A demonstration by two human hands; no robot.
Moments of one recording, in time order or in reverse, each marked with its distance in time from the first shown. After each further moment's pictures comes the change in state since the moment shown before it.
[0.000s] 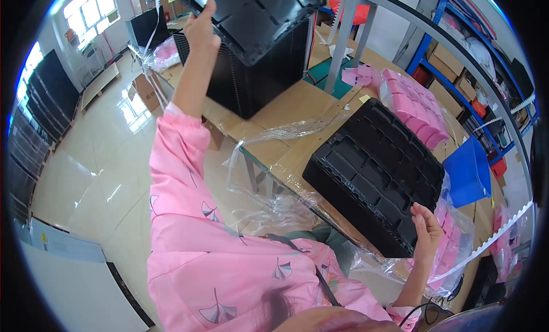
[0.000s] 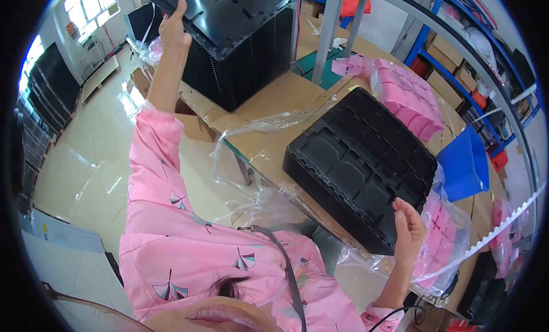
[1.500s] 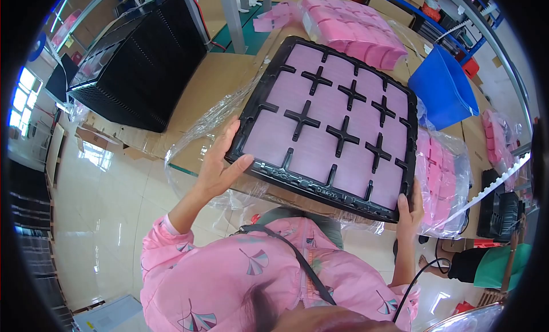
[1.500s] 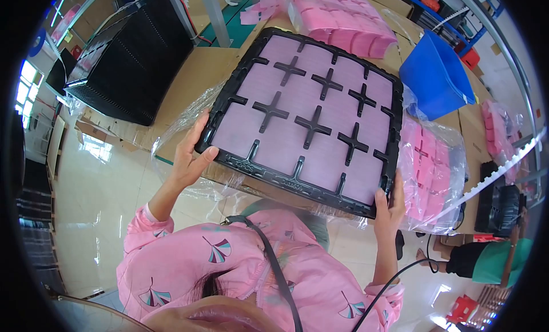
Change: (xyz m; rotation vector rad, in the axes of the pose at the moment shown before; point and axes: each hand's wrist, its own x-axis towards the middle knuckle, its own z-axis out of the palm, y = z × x) left_hand -0.284 -0.064 -0.009 0.806 -1.106 -0.413; right_hand -0.029 0.068 -0.033 -0.205 0.361 0.122
